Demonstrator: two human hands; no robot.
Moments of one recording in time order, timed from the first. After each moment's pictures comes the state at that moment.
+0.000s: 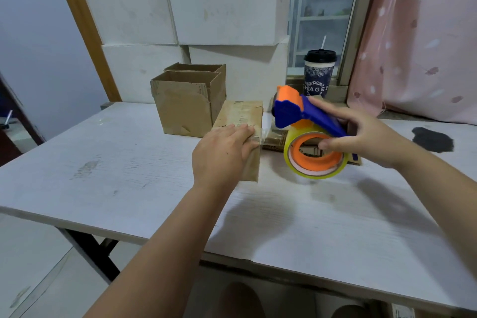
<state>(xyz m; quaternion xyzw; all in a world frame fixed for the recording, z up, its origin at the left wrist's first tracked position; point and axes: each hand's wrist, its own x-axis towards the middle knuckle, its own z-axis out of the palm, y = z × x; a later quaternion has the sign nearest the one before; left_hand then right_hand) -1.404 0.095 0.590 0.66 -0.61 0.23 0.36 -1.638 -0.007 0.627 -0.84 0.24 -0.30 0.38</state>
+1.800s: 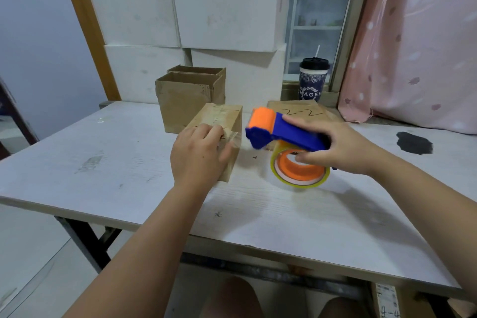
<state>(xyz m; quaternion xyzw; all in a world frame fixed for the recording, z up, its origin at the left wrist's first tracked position) -1.365 0.114 0.581 0.65 -0.58 0.32 0.37 -1.615 0.021 0.628 -0.92 0.29 -0.24 0.13</state>
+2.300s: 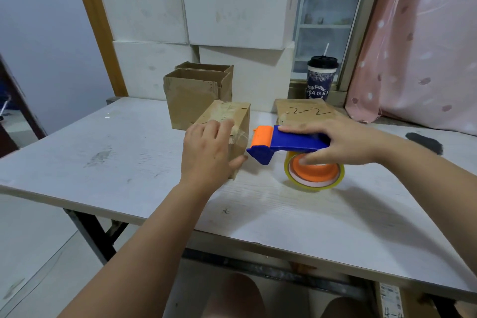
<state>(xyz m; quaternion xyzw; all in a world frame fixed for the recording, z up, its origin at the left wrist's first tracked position) -1.365 0.116 0.580 0.68 -0.61 0.27 0.29 -1.600 0.028 0.654 -0.95 0.29 -0.08 0.10</state>
